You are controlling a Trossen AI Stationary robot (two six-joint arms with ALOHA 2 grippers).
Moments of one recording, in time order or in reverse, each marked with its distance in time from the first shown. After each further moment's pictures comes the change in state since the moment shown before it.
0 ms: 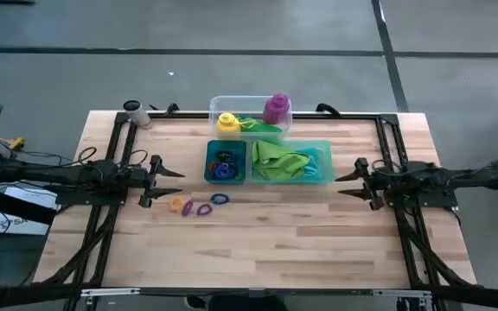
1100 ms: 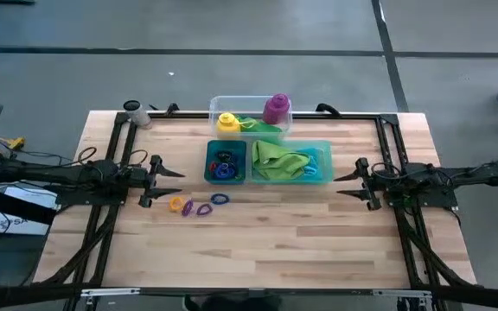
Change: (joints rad) left arm 0.000 0.000 0.000 0.000 0.000 0.000; right arm 0.055 0.022 -0.001 -0.019 0.093 -0.103
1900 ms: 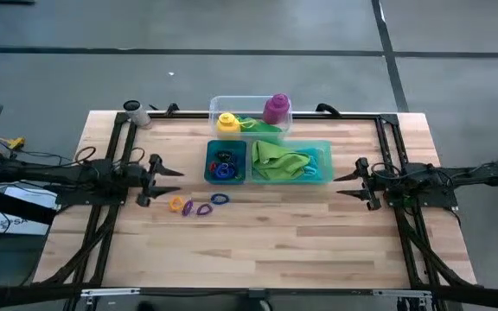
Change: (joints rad) left arm 0.000 0.000 0.000 0.072 0.000 -0.111; right arm 0.000 0.000 0.000 0.000 0.002 0.001
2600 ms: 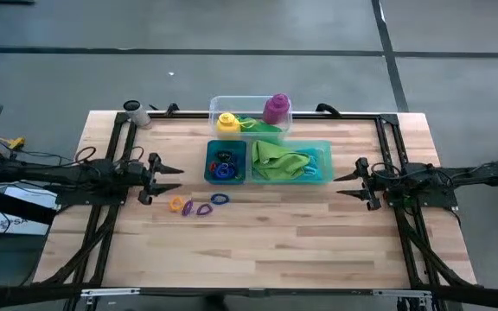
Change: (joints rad) left arm 0.000 0.000 0.004 -0.008 -0.070 -0.028; right arm 0.000 0.000 0.000 0.000 0.000 0.000
